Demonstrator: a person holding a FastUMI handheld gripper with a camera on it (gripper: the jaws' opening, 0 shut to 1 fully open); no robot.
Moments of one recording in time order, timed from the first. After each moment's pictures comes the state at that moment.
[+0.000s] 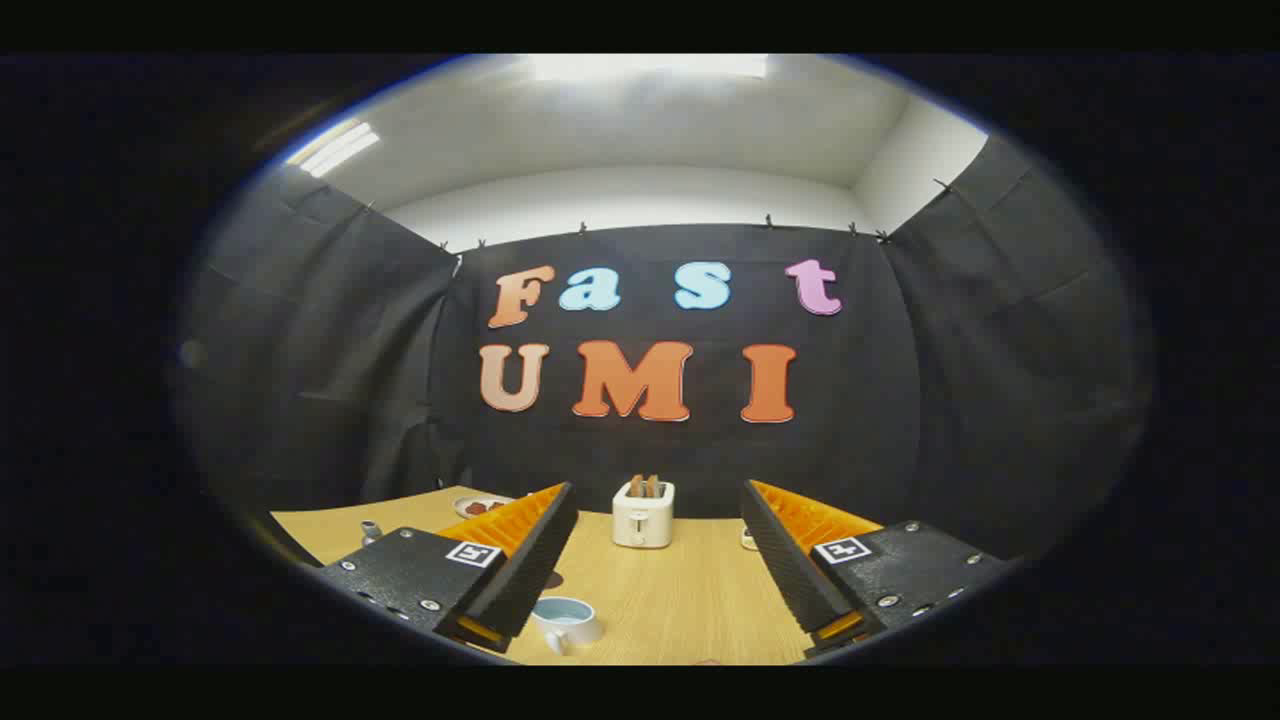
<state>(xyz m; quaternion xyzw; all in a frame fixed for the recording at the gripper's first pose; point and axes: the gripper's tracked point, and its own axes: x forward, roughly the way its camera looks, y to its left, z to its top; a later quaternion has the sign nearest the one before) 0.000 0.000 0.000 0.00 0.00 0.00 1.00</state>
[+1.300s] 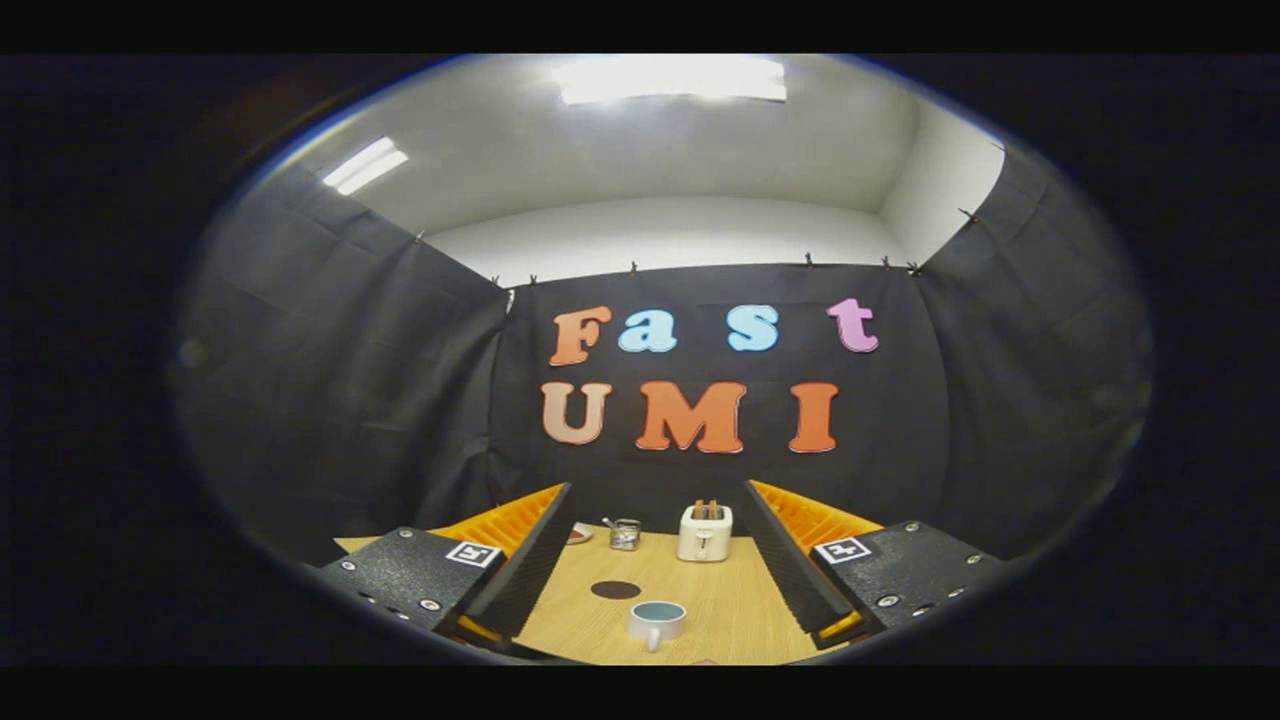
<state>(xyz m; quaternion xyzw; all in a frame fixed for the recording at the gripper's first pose) -0.083 0.083 0.062 0.00 -0.05 0.05 1.00</state>
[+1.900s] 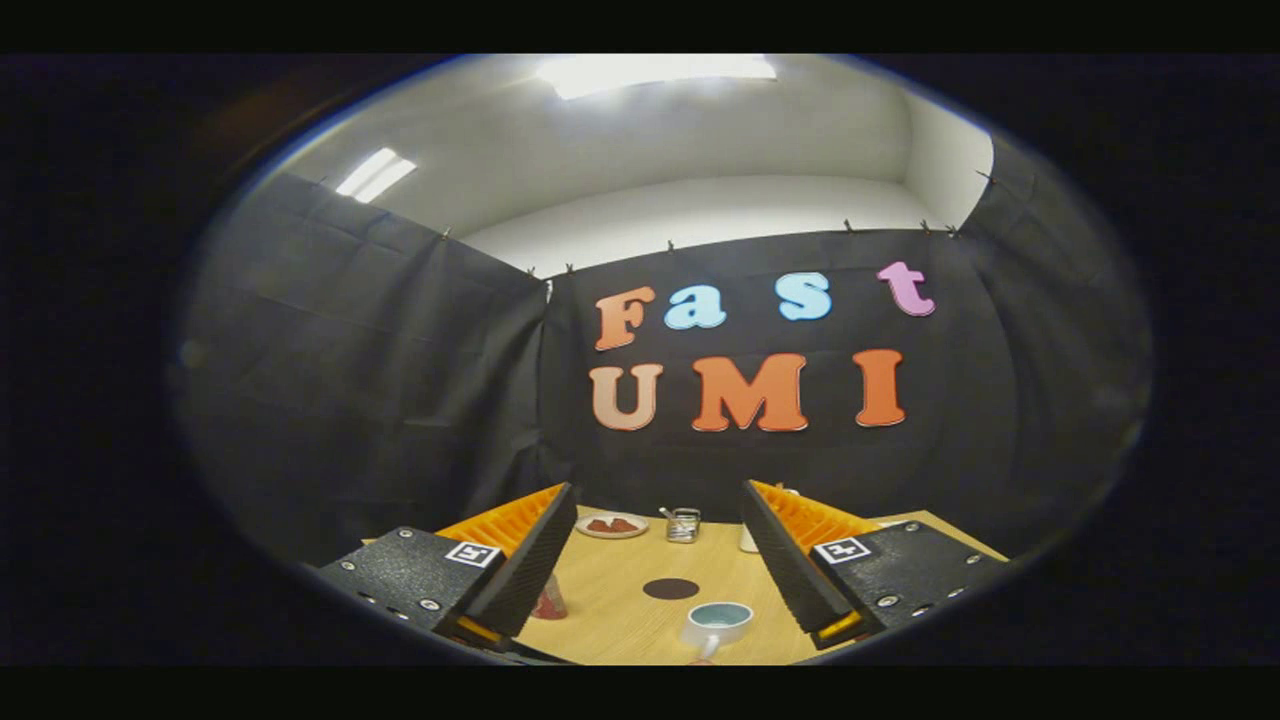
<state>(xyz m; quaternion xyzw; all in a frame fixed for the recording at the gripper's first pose) -0.021 0.144 -0.004 0.03 -0.03 0.13 0.99</state>
